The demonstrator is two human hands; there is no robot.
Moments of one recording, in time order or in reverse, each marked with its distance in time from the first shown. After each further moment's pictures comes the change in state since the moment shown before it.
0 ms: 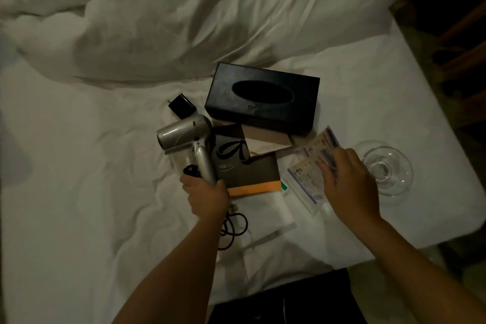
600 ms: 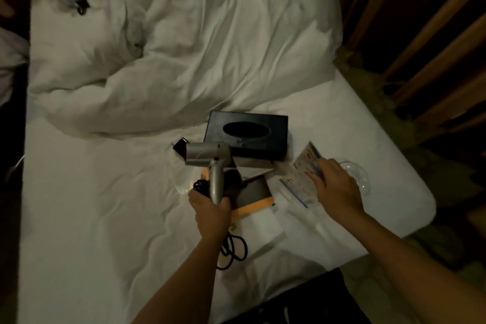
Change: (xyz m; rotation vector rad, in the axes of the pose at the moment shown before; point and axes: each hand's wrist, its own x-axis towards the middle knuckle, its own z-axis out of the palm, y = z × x) left_hand -0.056 0.011 -0.061 -0.153 -0.115 0.276; right_hand -0.009 -0.019 -0.061 0.074 -0.024 0.100
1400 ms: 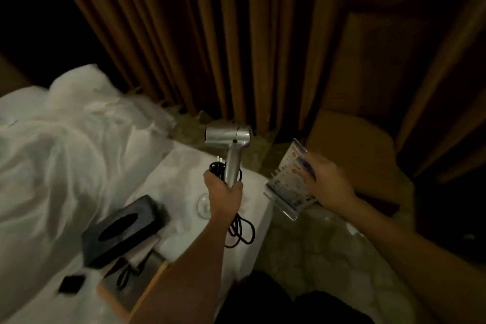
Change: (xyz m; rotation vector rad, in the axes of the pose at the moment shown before) left_hand -0.287 0.160 0.088 0.006 -0.546 0.784; right_hand -0.221 0.120 -0.271 0.064 0.357 0.337
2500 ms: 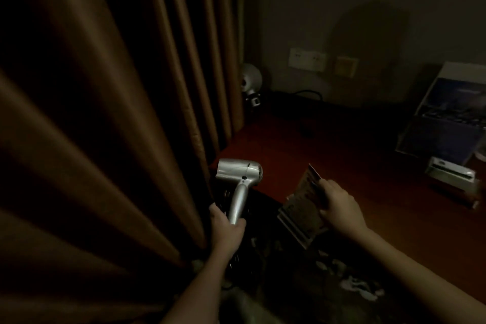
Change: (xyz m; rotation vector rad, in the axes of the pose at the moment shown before) left_hand -0.287 0.333 0.777 0.375 -1.377 0.648; right_hand -0.252 0.543 -0.390 -0.078 0.729 1.422
